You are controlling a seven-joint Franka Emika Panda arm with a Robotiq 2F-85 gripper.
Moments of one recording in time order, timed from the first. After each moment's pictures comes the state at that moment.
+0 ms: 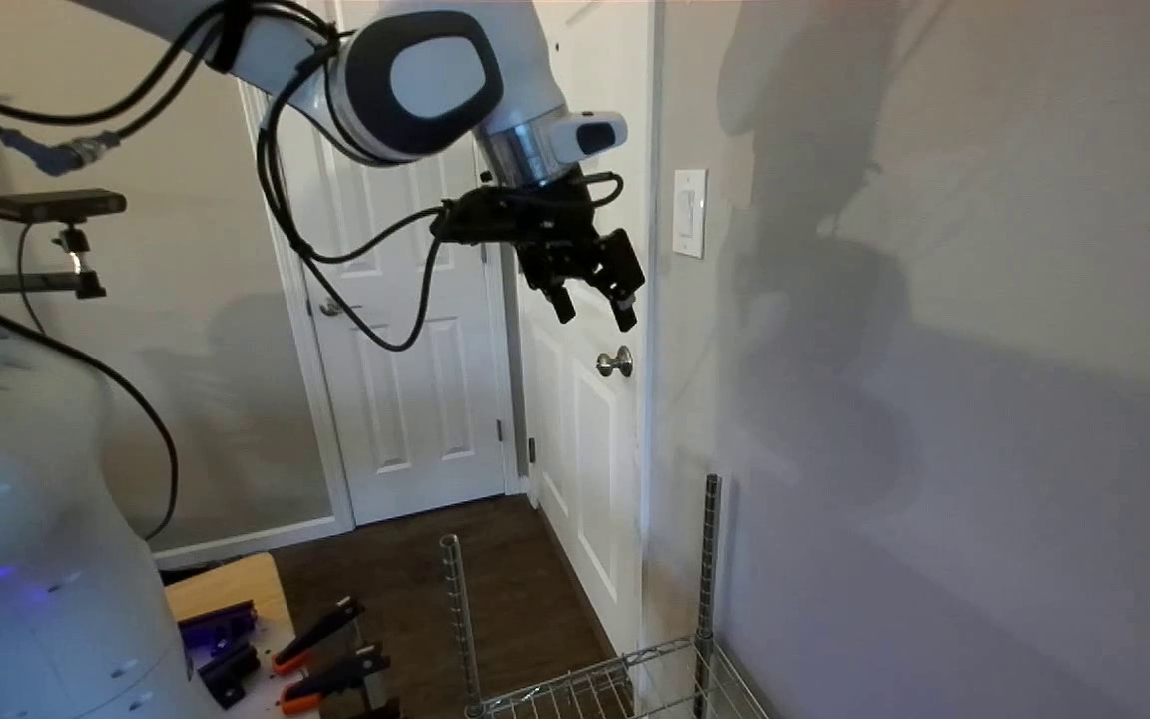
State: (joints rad) arm -0.03 -0.53 -0.06 -2.56 -0.05 2.42 -0.18
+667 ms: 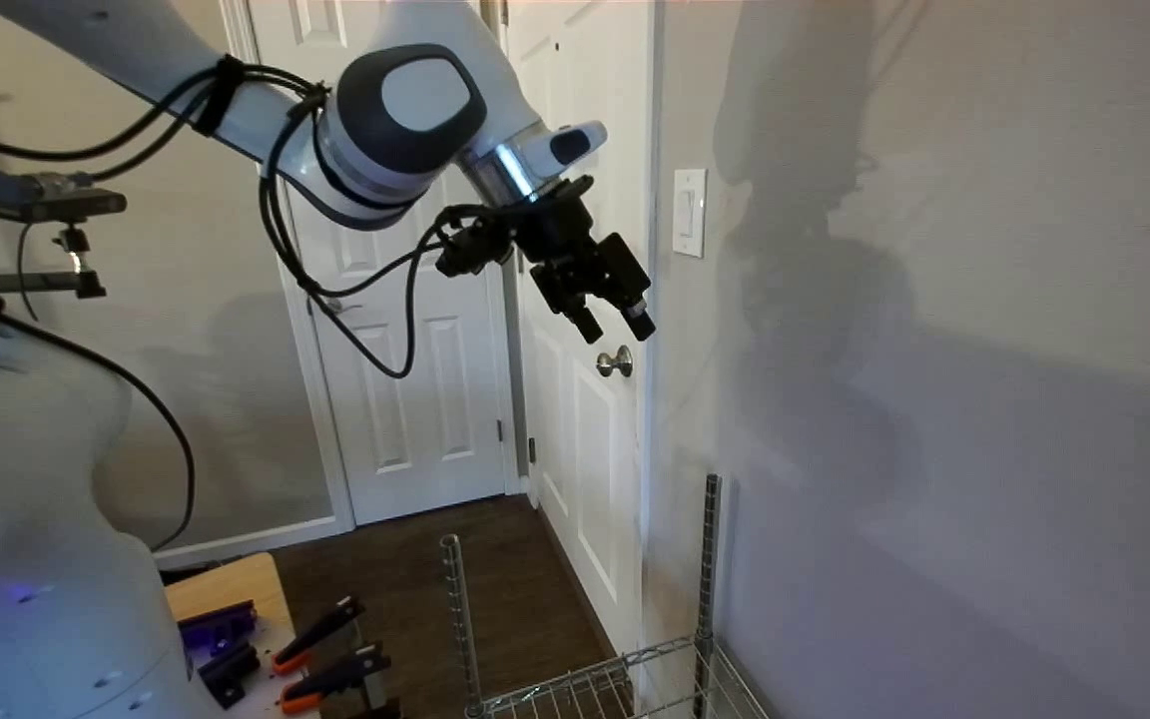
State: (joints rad) arm -0.21 -0.54 0.10 -2.64 -0.34 2.55 0.16
